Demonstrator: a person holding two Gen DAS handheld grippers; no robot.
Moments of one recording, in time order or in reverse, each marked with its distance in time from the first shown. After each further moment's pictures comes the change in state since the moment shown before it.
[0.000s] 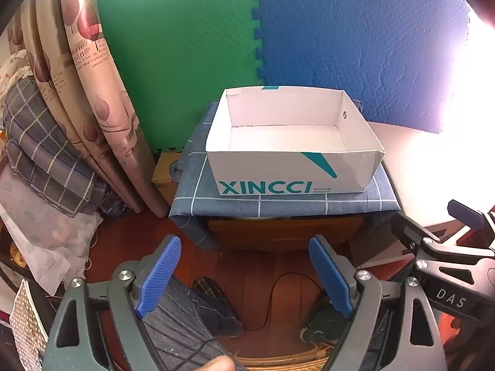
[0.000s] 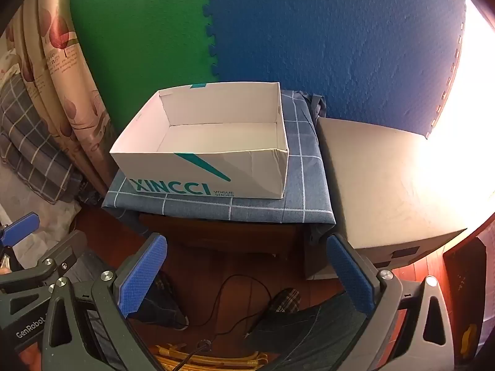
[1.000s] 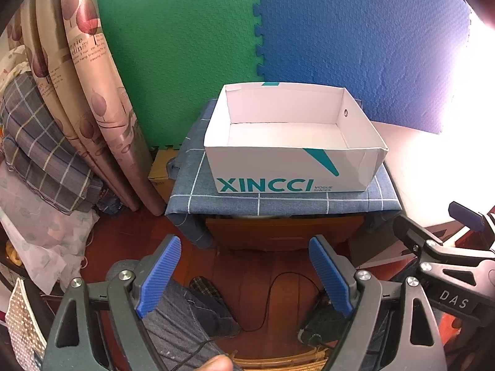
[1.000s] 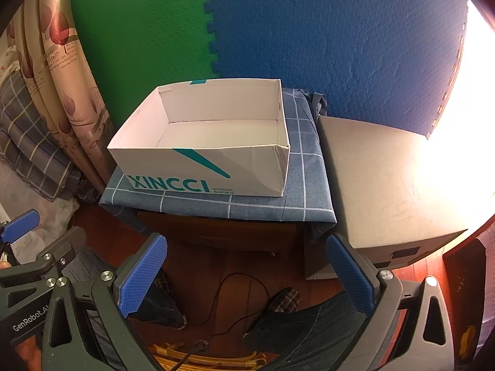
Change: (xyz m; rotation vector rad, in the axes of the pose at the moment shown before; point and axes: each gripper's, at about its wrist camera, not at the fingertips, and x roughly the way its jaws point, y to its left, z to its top) left arm 0.012 0.004 -0.005 -0.009 -0.001 -0.015; right arm 0.007 0.000 -0.003 -0.013 0.002 -0.012
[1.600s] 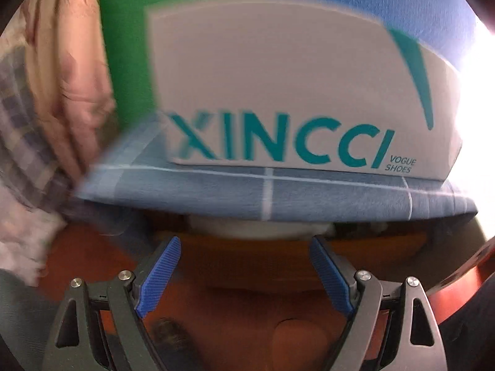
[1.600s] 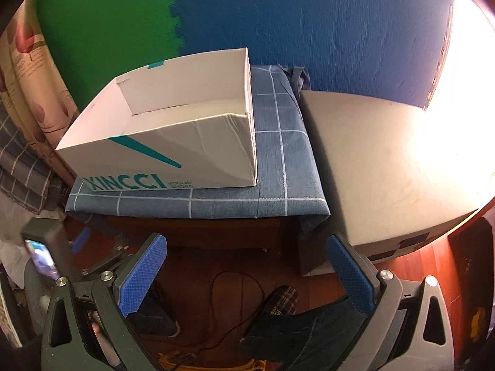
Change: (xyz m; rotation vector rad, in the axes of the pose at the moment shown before) left arm 0.226 -0.001 -0.054 -0.084 -0.139 -0.106; right arm 0.074 -0.045 -0.004 0.093 0.044 -0.020
